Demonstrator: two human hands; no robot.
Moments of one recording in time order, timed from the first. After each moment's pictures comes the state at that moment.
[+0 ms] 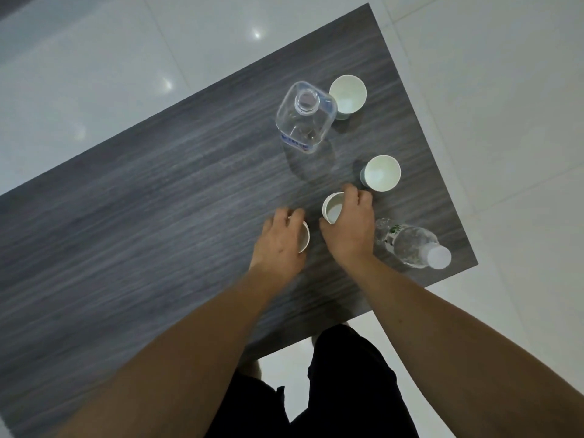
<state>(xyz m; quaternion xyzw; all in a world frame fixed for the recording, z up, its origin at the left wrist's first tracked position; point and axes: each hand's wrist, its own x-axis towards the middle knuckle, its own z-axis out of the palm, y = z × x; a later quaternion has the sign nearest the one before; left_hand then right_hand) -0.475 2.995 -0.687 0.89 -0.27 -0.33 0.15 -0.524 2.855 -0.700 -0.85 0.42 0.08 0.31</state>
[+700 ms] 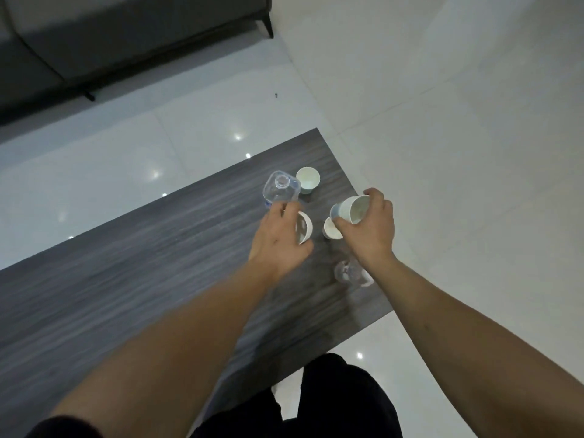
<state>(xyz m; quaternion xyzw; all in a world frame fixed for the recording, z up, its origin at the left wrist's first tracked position) -0.434 2.943 -0.542 0.88 -0.31 -0.20 0.29 -0.523 2.781 -0.540 -0.82 0.46 -0.08 0.33</state>
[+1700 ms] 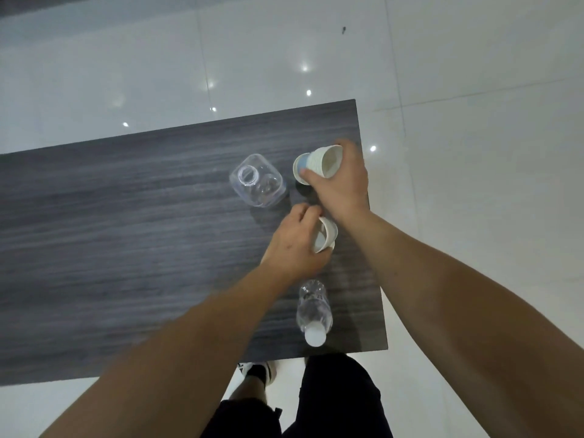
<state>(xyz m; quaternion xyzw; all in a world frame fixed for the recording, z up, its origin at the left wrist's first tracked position) -0.452 2.800 -0.633 0.91 -0.17 -0.22 0.31 -0.388 2.669 -0.645 -0.84 0.29 0.05 0.45</state>
